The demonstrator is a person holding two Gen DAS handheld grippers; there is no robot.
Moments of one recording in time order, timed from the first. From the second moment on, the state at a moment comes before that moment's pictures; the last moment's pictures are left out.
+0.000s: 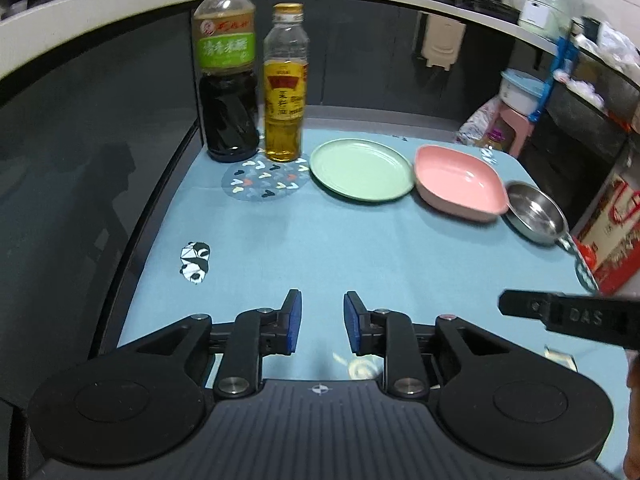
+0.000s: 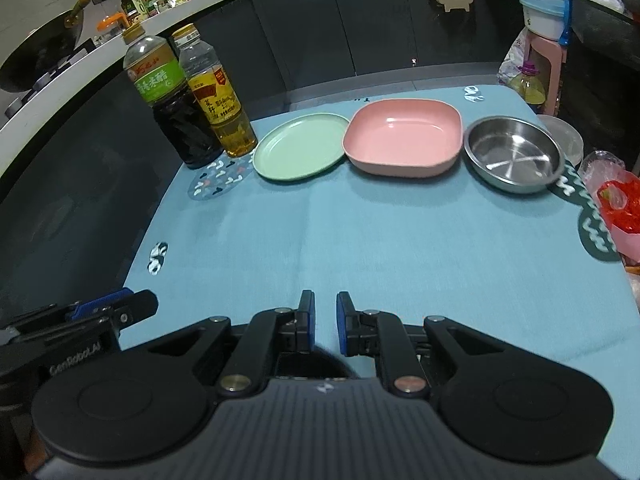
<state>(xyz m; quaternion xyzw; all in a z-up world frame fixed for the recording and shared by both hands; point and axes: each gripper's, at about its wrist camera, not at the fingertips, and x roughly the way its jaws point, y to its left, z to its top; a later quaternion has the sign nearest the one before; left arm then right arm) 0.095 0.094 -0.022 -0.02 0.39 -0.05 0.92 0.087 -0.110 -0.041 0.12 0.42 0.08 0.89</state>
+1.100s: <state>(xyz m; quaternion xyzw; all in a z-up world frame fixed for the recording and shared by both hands) 0.286 0.103 -0.085 -0.16 0.42 -0.02 0.89 0.297 -0.106 -0.044 0.10 0.39 0.10 0.91</state>
